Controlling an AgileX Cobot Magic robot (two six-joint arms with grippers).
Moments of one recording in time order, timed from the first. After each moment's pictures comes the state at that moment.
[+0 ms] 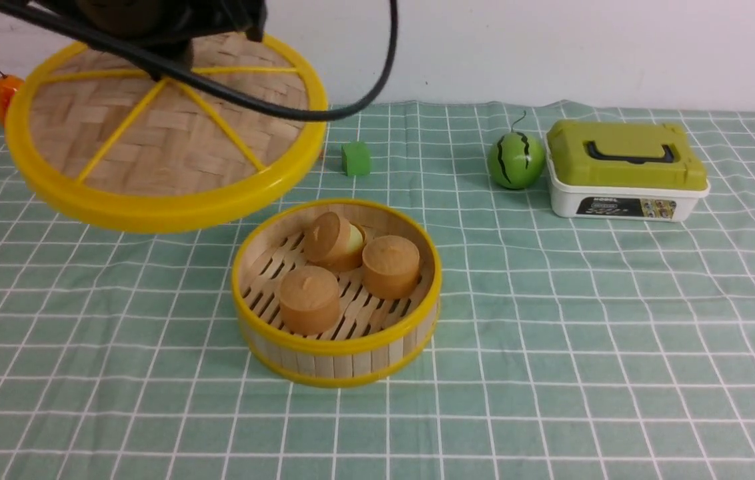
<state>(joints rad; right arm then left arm) -0.03 -0.01 0.02 0.02 0.39 0.13 -0.45 1.61 -1.85 0.39 1.24 -0.43</state>
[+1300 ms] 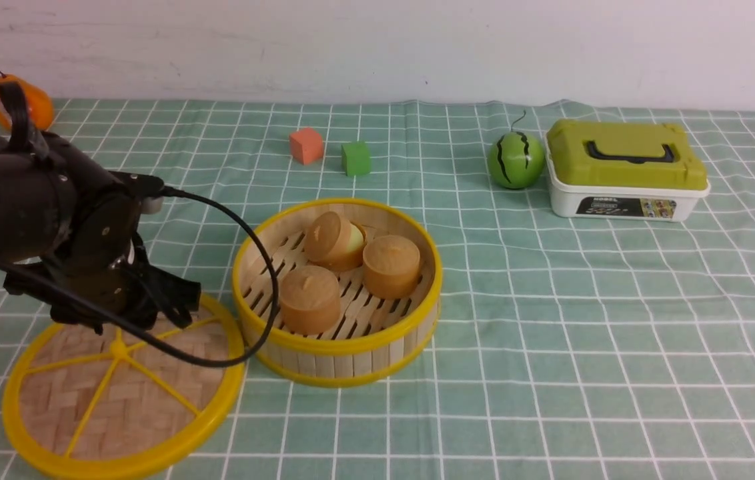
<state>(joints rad) -0.03 -0.01 0.02 0.02 0.39 0.13 -0.27 1.69 -1.11 0.47 0.71 -0.62</state>
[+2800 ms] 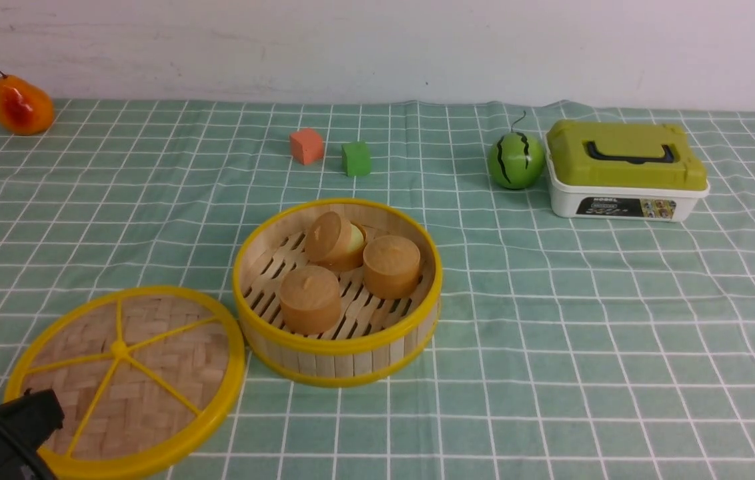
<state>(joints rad) -0.03 -0.01 0.02 0.02 0.39 0.13 -0.27 0.45 -0.30 -0.19 0.26 -0.32</state>
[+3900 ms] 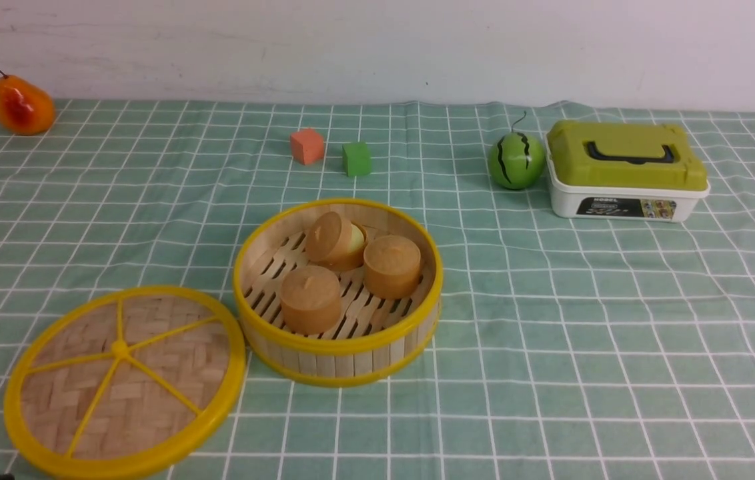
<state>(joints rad) -0.03 -0.01 0.02 0.02 0.39 0.13 -0.27 0.06 -0.05 0.03 0.31 -0.31</state>
